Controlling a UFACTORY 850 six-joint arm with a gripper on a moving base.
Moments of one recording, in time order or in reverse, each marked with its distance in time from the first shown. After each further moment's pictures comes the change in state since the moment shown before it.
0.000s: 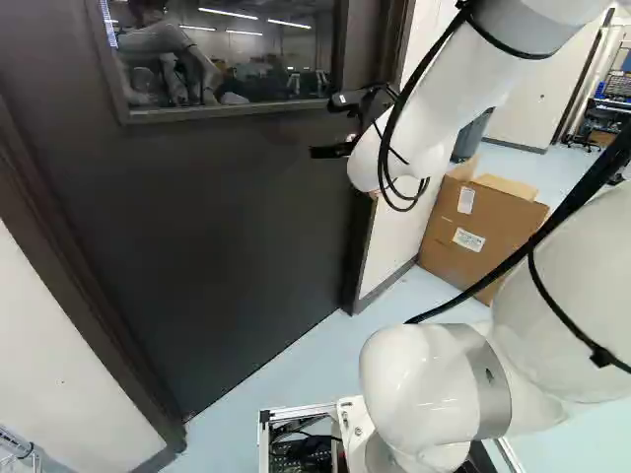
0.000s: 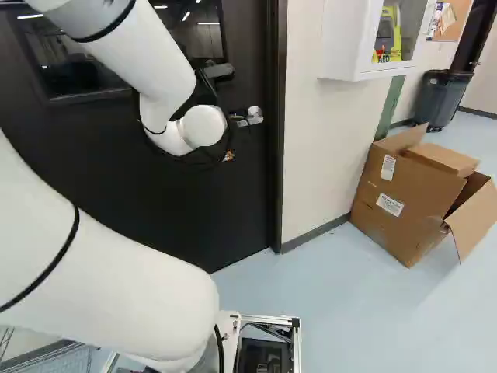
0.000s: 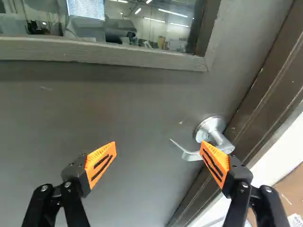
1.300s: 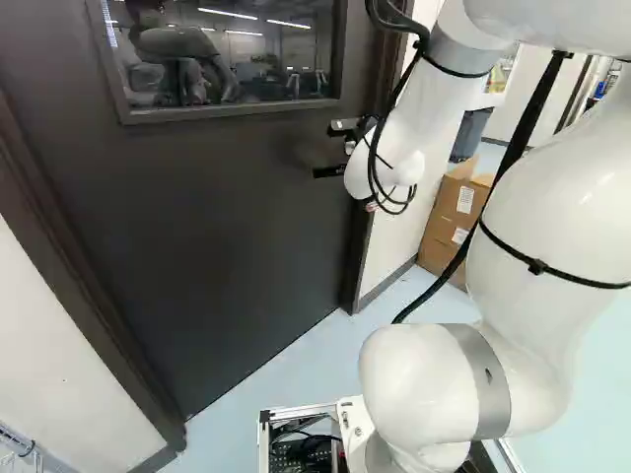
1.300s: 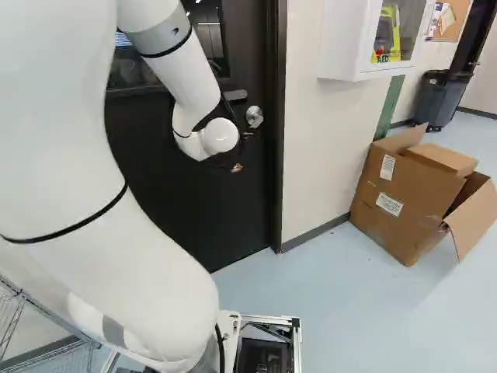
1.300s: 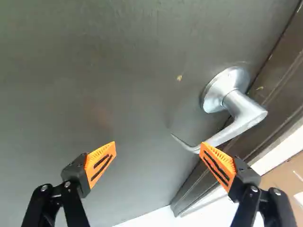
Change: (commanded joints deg) arm -1.5 -14.5 -5.0 0.0 0.0 0.0
